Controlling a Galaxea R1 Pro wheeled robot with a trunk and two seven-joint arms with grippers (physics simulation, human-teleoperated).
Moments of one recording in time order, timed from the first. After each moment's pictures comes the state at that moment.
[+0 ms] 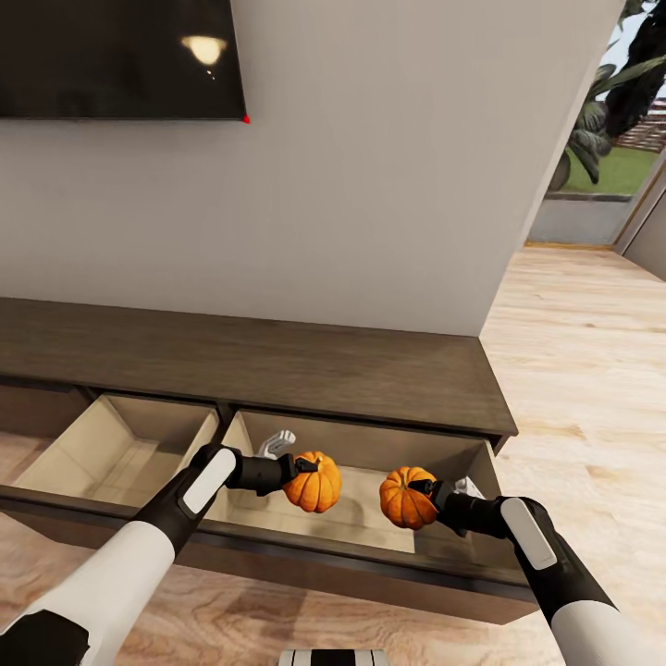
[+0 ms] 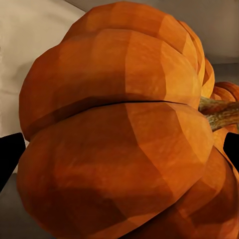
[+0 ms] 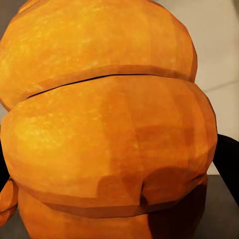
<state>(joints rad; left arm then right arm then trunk) -0.80 0.05 -0.35 -0.72 0.94 0.86 -0.07 -0.55 -0.12 -0.09 -0.85 -0.91 0.86 0.03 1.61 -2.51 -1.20</state>
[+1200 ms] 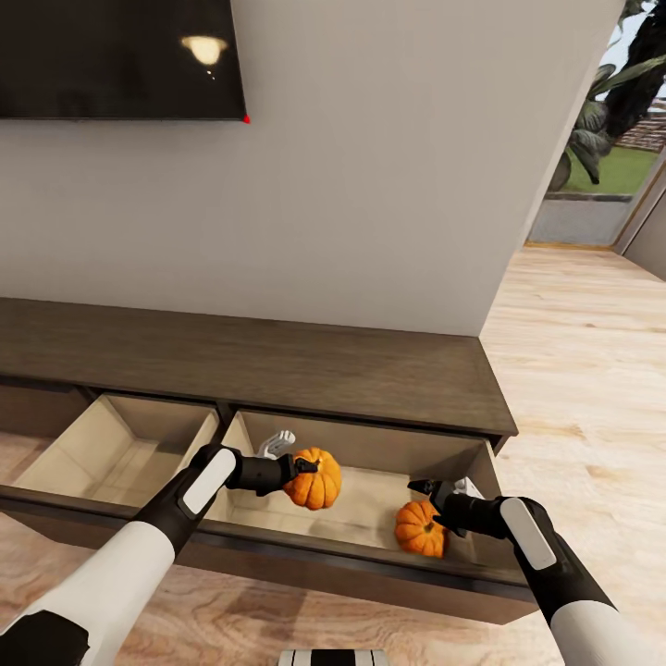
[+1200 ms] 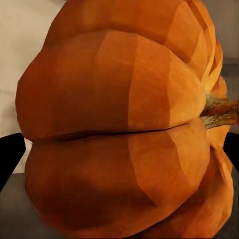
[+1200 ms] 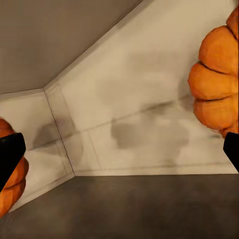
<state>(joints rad) -0.80 0.05 -0.35 -0.72 0.94 0.86 -0.07 -0.55 -0.12 -0.09 -0.85 -0.92 0.86 0.03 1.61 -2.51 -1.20</state>
